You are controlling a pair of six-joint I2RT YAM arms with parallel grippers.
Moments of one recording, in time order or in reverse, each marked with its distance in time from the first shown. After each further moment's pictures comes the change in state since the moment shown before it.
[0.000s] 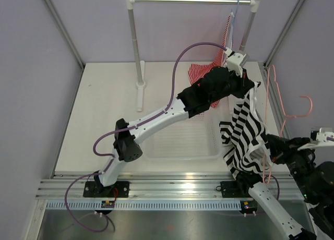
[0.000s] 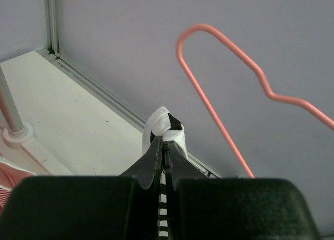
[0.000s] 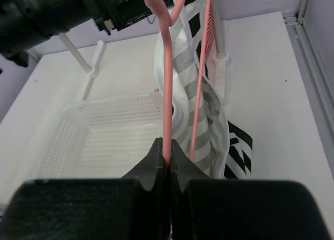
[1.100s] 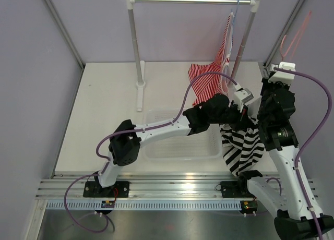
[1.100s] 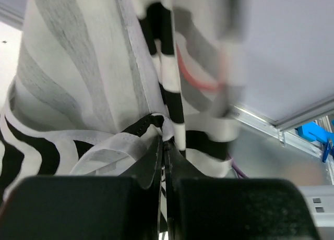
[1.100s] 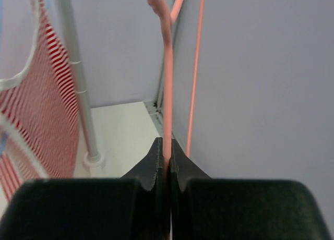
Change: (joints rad) left arm -0.059 -0.087 -0.495 0.251 0.352 -0.008; right arm -0.208 0.493 -0.317 1.051 0.332 -0.576
